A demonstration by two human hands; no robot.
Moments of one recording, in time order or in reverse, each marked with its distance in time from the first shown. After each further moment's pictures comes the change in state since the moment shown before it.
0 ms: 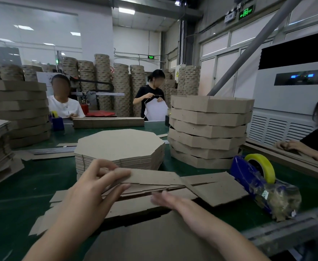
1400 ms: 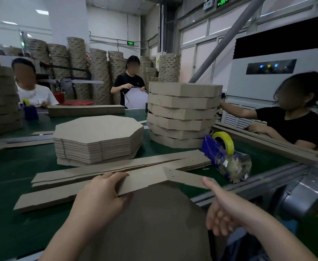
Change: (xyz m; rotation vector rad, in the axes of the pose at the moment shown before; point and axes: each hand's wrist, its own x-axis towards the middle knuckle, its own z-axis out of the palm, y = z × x) left_hand -0.036 0.052 0.031 0.116 -0.351 -0.241; right_hand -0.116 0.050 -0.058 -0.009 0.156 0.578
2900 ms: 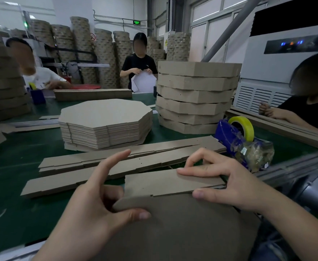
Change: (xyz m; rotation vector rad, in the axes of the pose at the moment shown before) left_hand -0.042 0.005 -0.026 -0.842 -0.055 0.008; right_hand -0.005 -0.037 0.014 -0.271 0.081 -1.140
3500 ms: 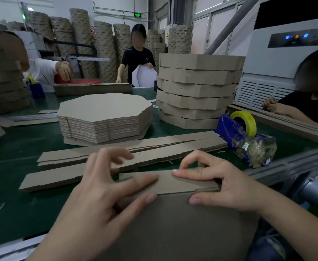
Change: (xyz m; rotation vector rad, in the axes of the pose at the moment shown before) left_hand 0.003 0.010 -0.002 0.693 -0.083 0.260; right_hand 0.003 0.013 0.010 -0.070 -0.060 -0.047
